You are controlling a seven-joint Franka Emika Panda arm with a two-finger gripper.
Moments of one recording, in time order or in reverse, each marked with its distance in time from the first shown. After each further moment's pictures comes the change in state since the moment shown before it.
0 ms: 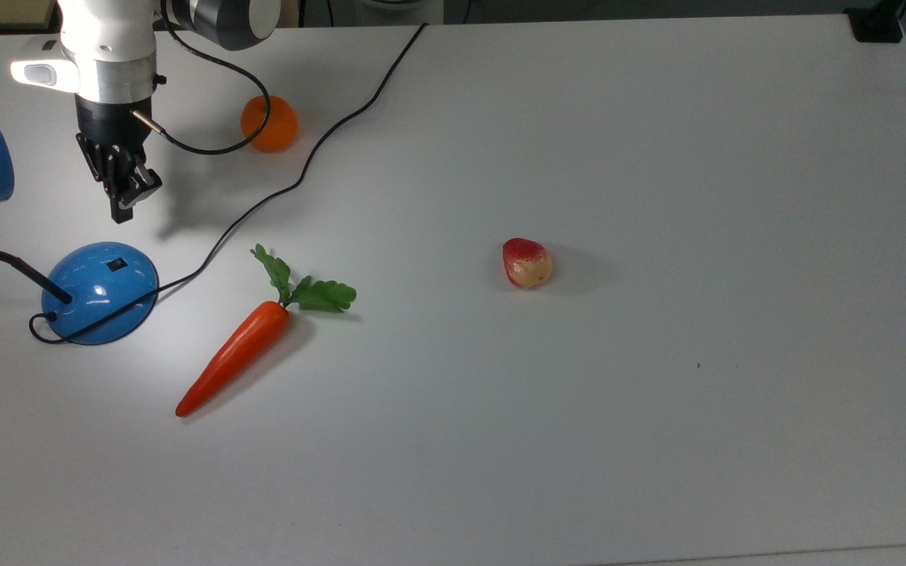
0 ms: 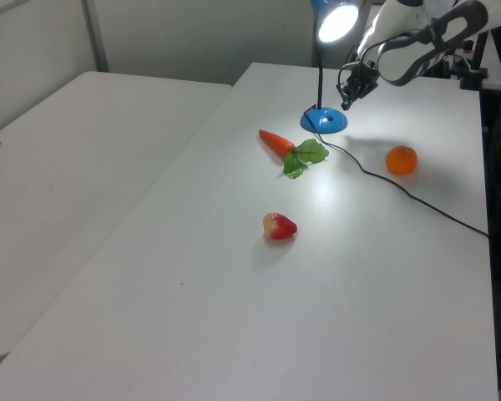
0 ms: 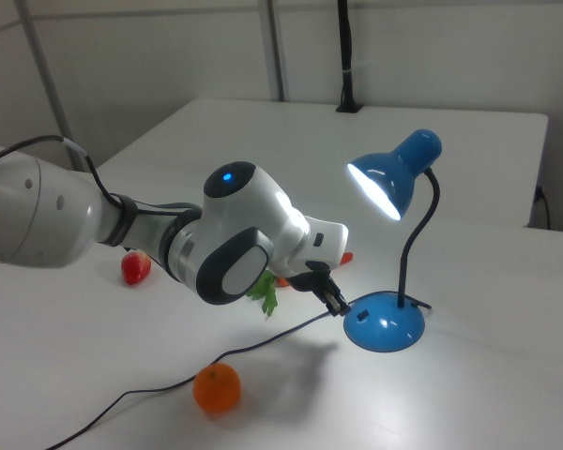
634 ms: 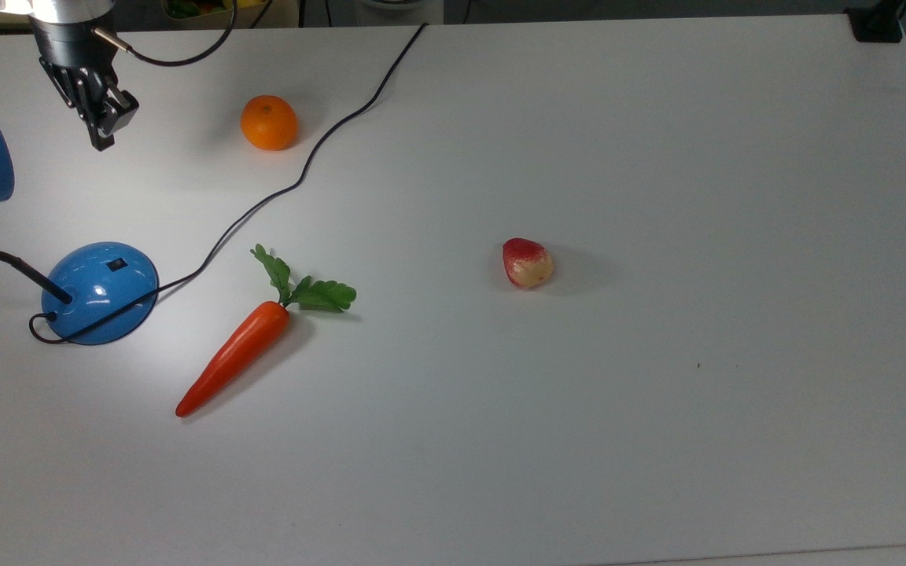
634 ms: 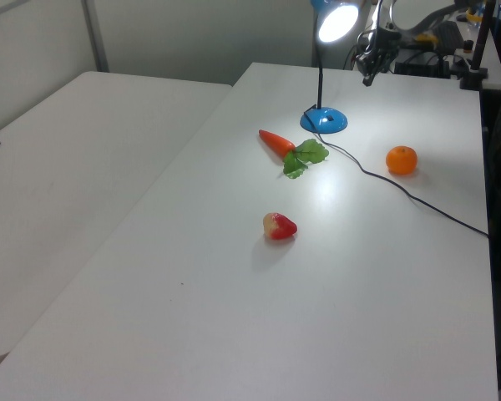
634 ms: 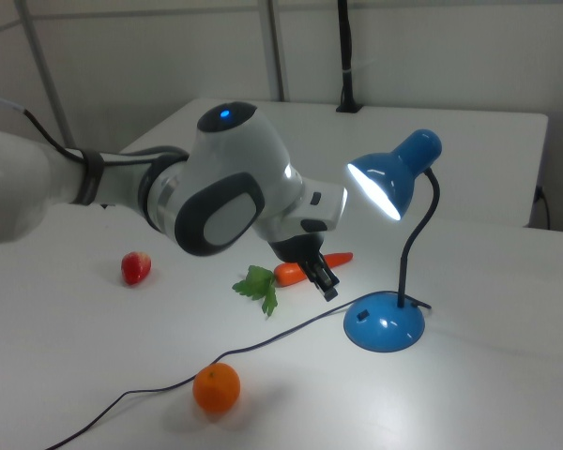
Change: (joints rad) arm 0.004 -0.154 -0.035 0.056 0.000 -0.345 -0.116
